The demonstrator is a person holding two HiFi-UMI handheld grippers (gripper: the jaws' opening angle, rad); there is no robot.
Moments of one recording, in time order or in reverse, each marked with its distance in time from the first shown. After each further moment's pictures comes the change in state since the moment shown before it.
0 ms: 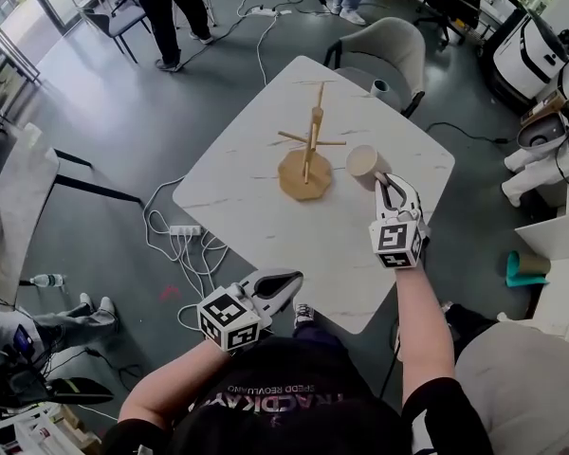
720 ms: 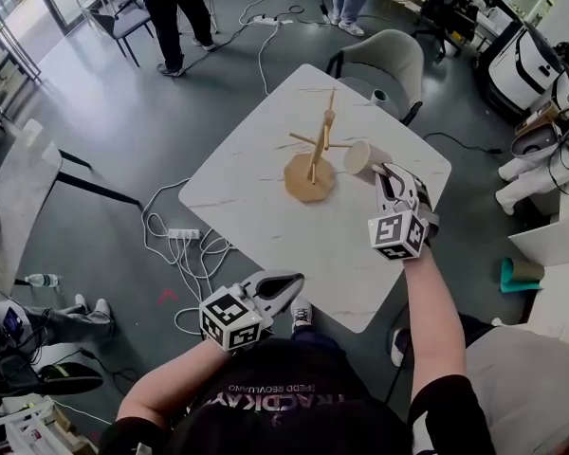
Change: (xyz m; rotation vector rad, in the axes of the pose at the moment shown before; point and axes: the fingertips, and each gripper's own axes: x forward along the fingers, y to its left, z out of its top) left arm -0.023 -0.009 0.005 0.013 -0.023 -0.023; right arm -0.005 -0.005 0.058 -0.285 0.007 0.007
